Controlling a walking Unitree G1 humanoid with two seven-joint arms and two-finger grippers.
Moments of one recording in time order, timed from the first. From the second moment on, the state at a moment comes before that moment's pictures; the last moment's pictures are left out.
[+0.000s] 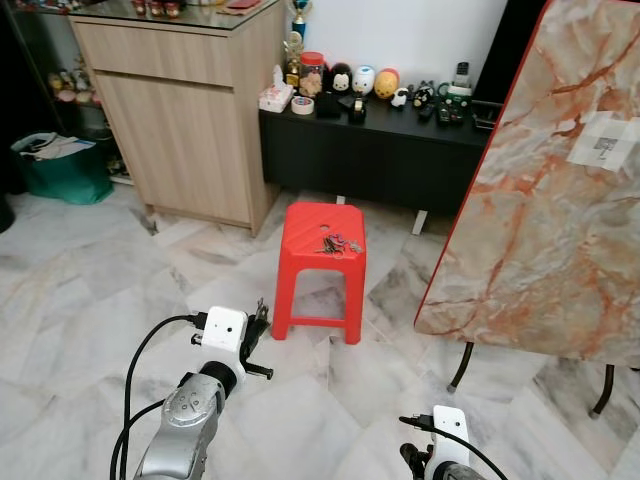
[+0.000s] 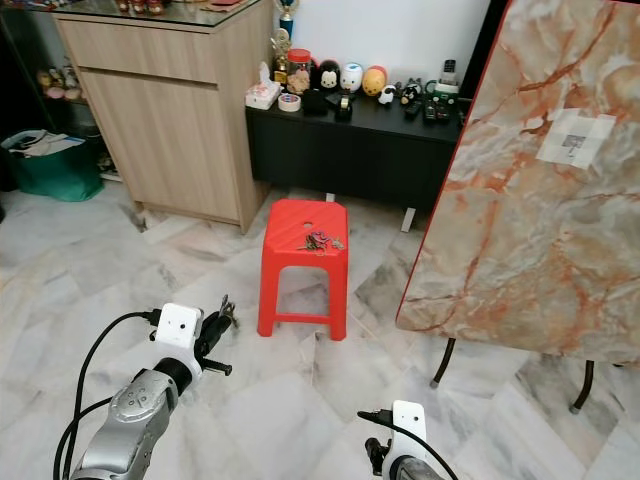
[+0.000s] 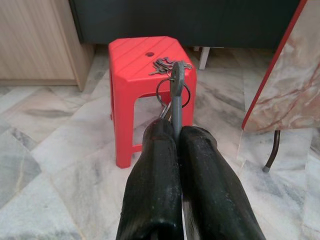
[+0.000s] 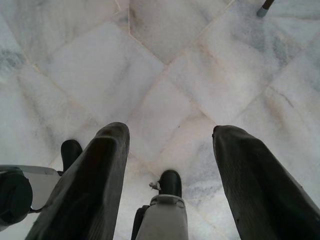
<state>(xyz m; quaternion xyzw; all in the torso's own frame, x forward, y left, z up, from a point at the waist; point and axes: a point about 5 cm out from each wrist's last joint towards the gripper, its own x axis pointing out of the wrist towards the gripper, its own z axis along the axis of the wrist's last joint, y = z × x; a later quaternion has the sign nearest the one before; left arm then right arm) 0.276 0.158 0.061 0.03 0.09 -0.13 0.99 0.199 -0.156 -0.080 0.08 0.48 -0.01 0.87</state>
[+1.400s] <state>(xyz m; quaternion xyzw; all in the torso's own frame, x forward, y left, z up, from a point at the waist) 0.291 0.131 0.087 0.03 0.03 -0.17 0.99 0.194 -0.163 -0.083 0.08 0.48 -0.02 0.87</state>
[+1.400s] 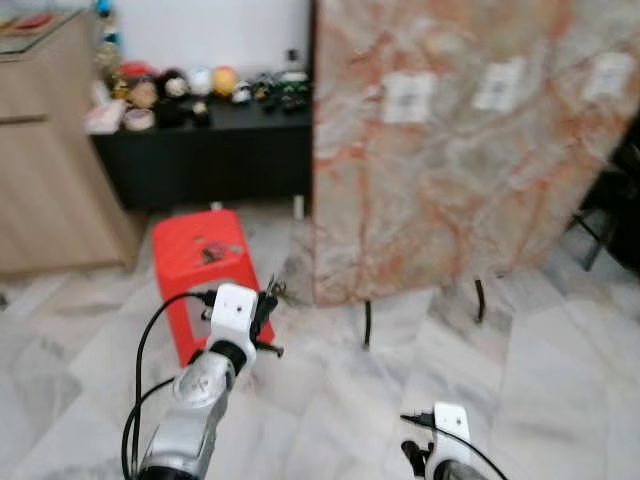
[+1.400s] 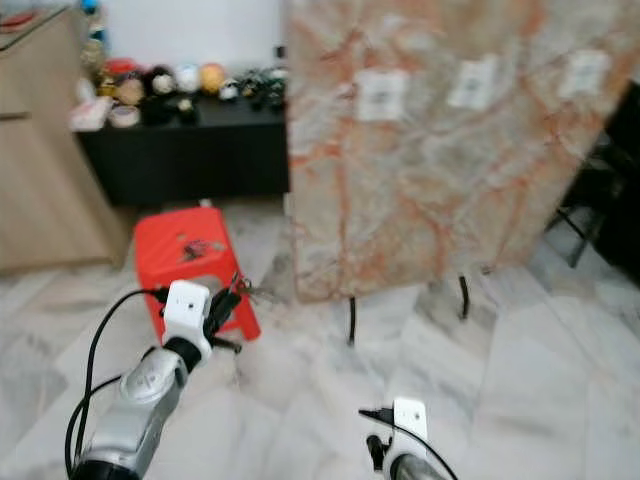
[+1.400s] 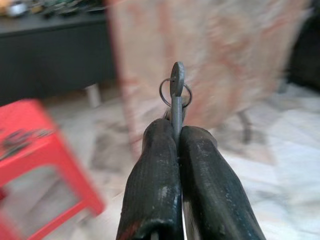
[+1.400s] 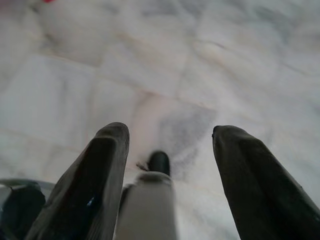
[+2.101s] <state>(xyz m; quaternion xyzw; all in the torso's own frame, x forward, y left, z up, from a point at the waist) 0.290 0.120 0.092 0.02 0.02 -0.20 0.98 0.201 -0.155 -0.079 0.09 0.47 -0.02 0.88</state>
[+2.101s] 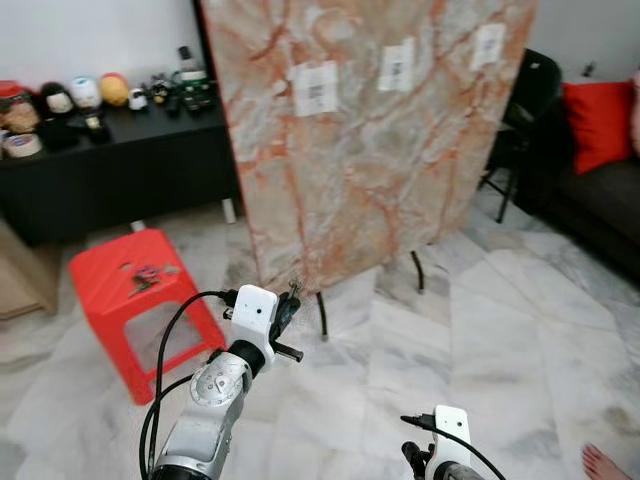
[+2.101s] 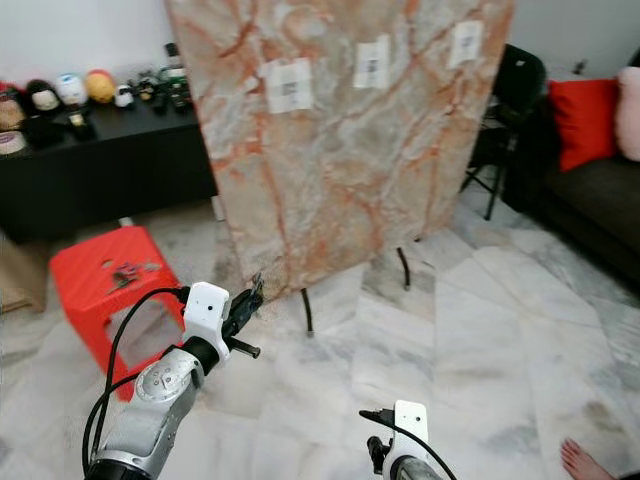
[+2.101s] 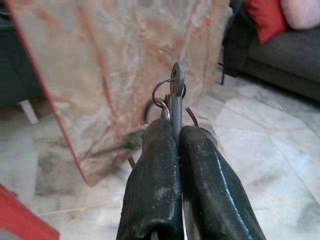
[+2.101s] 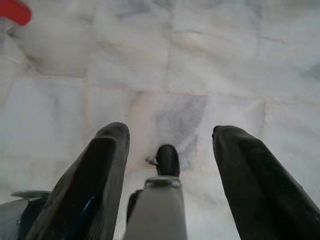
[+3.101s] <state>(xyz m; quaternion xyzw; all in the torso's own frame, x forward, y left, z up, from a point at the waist) 0.290 0.129 0.102 0.02 0.00 -0.18 0.98 0.206 -0.151 -0.076 0.07 0.47 0.00 0.88</state>
